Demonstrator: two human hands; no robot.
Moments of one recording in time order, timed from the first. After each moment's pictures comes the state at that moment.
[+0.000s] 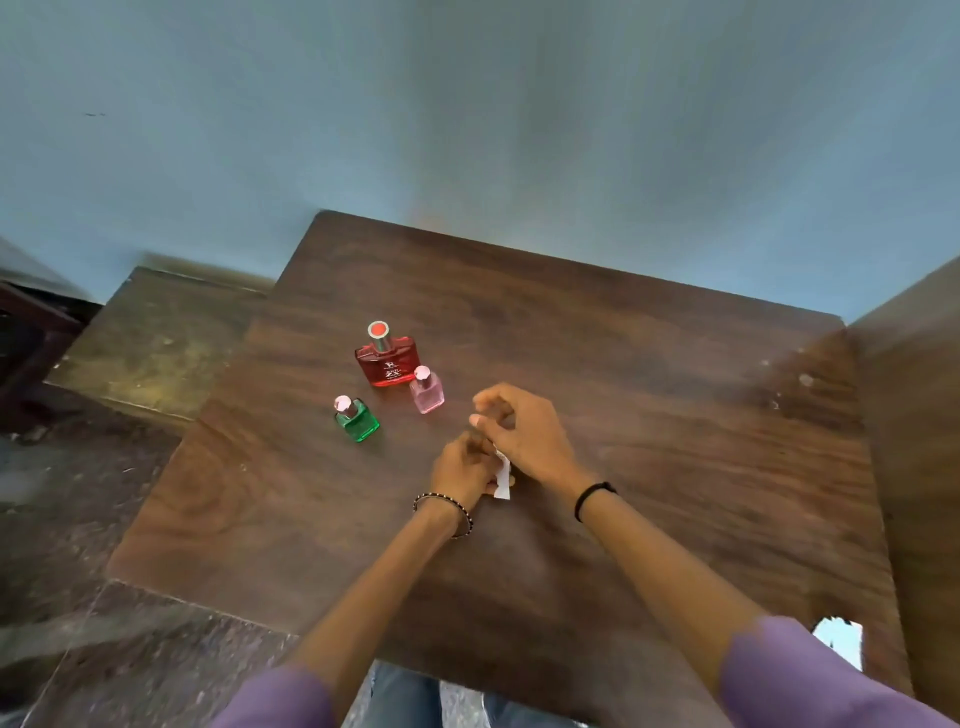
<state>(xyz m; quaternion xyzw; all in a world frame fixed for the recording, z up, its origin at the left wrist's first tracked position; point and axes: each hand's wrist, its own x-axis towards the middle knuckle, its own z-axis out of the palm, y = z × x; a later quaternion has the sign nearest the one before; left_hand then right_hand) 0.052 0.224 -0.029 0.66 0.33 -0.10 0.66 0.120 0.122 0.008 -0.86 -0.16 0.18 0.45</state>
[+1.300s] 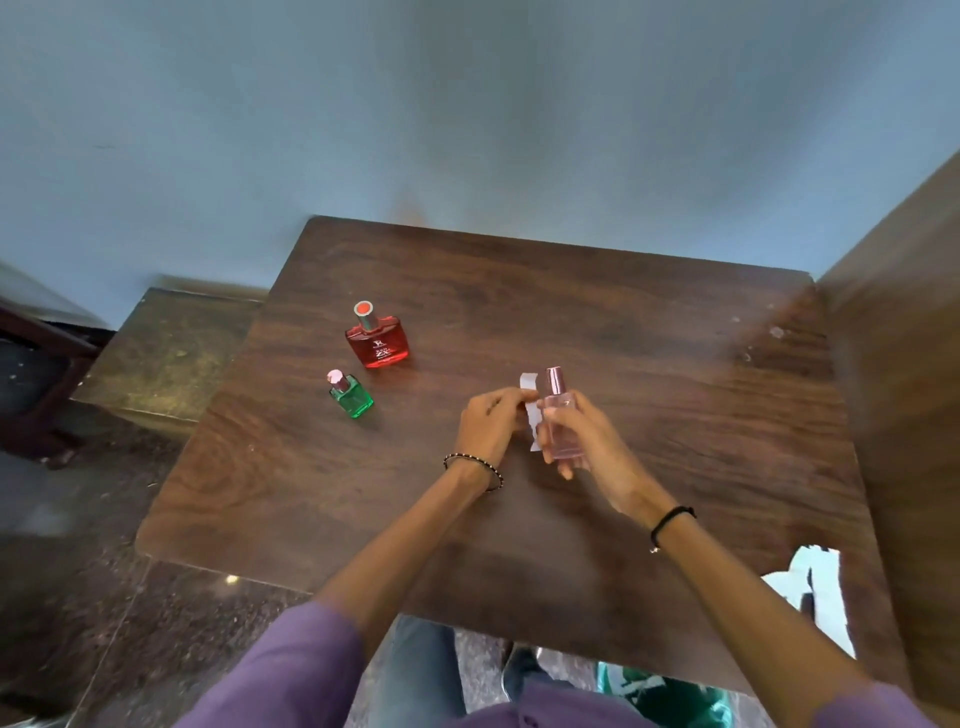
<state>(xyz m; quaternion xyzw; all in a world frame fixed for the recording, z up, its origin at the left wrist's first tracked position) 0.050 0.172 0.025 0.66 0.27 -0.05 0.70 0.061 0.024 0.036 -0.67 -0.01 0.30 0.68</state>
